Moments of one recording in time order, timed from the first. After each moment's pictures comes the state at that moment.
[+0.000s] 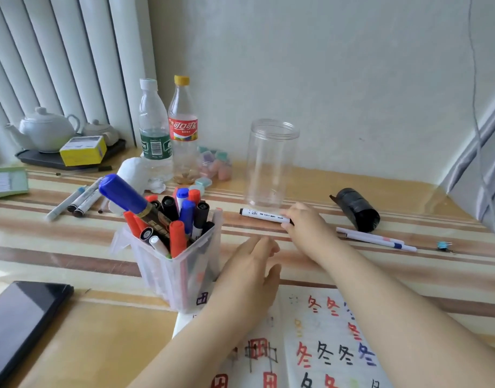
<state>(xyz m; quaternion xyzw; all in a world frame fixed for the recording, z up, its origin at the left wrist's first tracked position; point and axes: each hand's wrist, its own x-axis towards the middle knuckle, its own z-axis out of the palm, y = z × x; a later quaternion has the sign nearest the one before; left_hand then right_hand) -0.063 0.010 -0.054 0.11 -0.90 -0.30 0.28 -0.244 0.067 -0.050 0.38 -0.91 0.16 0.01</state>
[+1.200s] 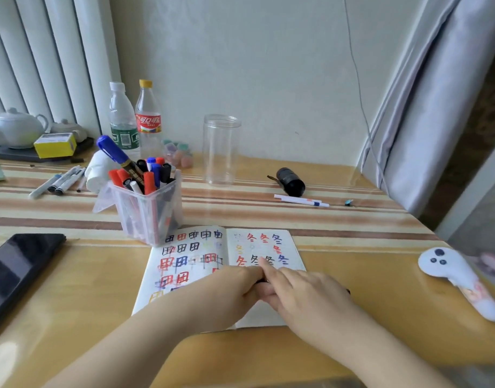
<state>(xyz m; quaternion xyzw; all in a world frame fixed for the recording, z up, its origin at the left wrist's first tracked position) 0.038 0.101 -0.033 -0.09 -0.96 -0.27 0.02 -0.039 0.264 -0.050 0.54 -0.78 -0.01 0.31</state>
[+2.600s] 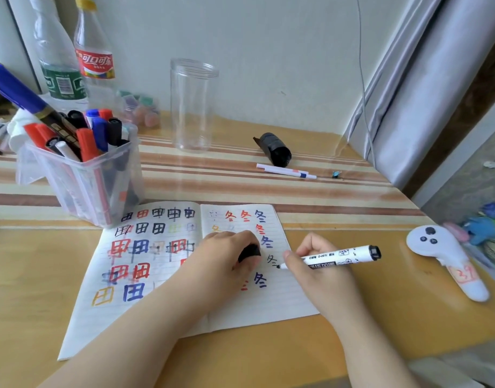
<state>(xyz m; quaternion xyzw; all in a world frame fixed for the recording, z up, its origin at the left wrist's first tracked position) -0.015 0.103 -0.074 -0.06 -0.92 -0.33 0.19 -0.065 0.272 -0.063 0.19 -0.83 0.52 0.00</state>
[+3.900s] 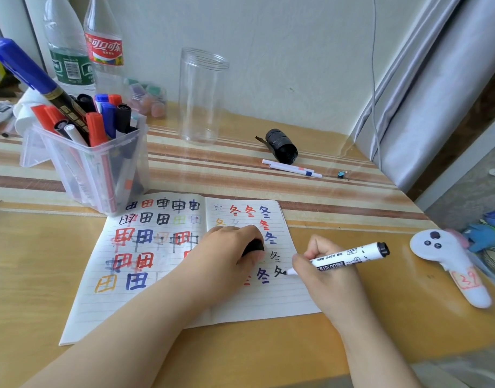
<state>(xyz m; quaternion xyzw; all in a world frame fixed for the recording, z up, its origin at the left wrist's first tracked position) -0.012 0.103 -0.072 -0.05 -0.92 -0.33 0.19 -0.063 0.275 -0.064 0.20 -0.84 0.50 0.01</state>
